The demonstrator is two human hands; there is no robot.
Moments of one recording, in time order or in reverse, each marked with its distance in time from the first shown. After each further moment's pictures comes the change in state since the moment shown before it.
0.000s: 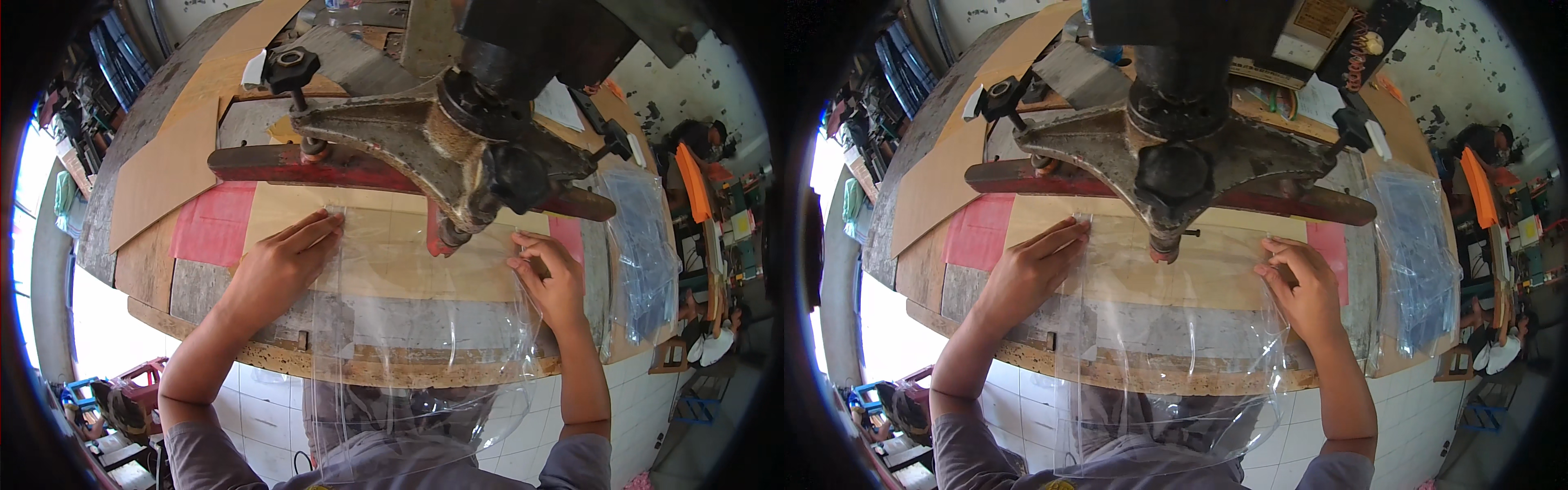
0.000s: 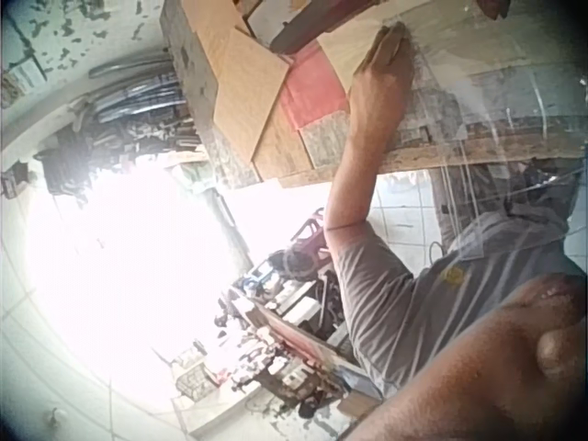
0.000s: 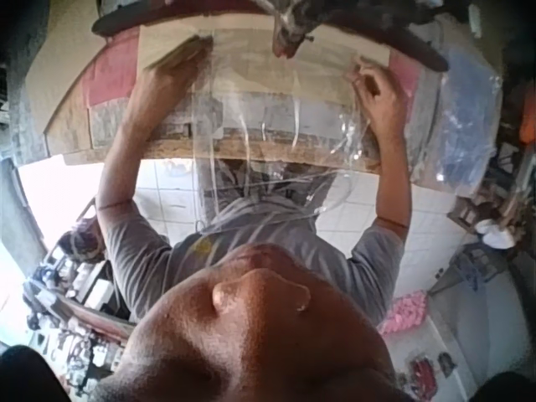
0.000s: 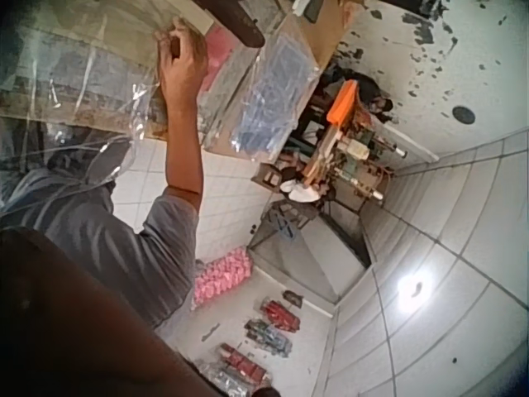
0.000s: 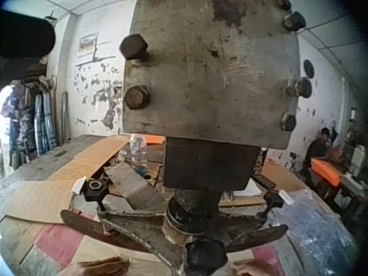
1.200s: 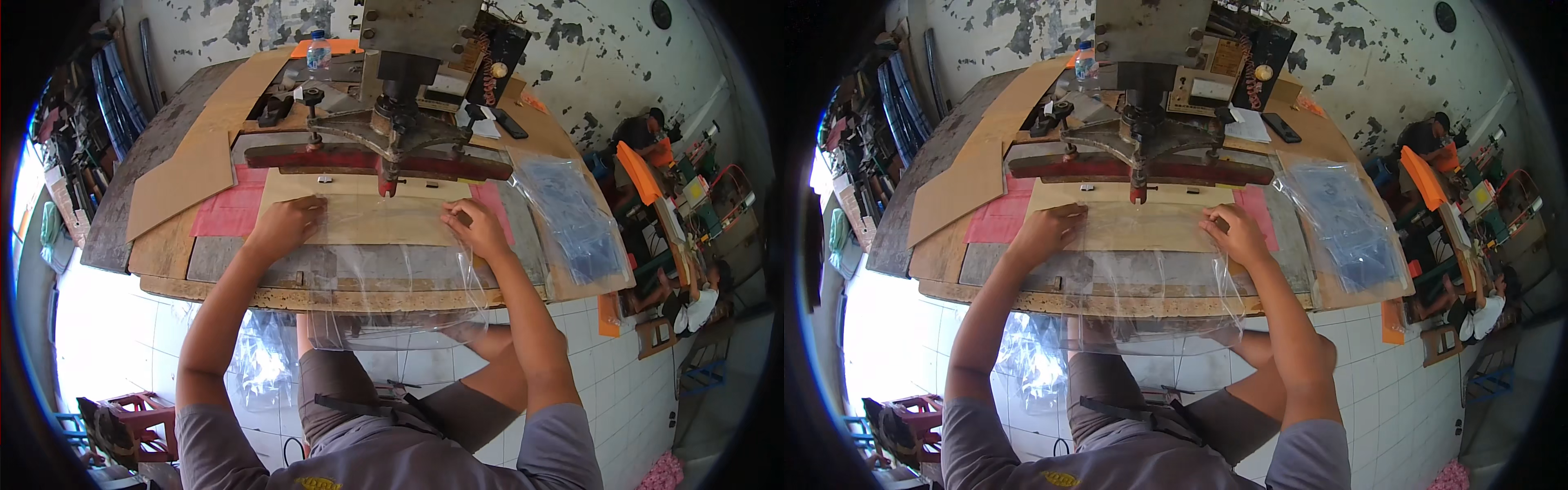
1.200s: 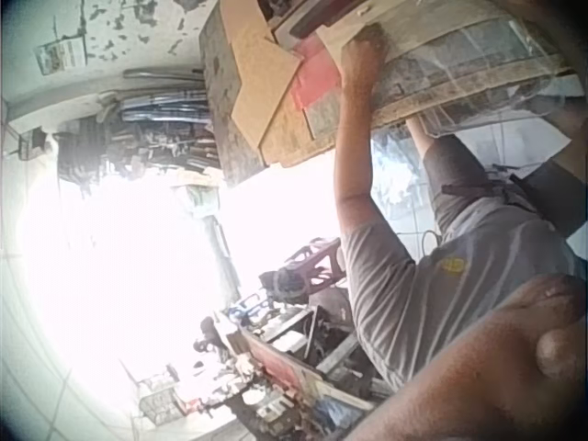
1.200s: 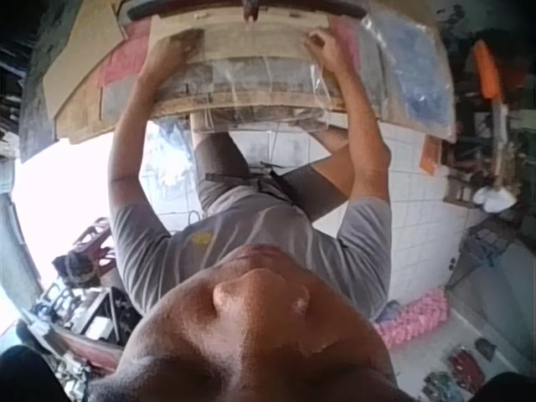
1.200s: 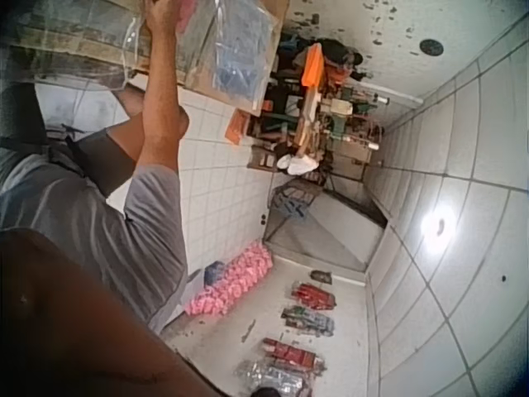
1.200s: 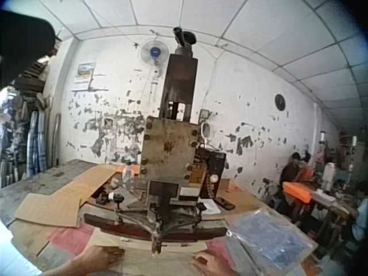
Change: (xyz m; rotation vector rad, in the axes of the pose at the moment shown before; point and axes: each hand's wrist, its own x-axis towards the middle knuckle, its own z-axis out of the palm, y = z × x) left_hand -0.013 -0.006 0.011 0.091 0.056 0.066; right_hand -0.017 0.013 -0.002 0.082 0.036 -0.102
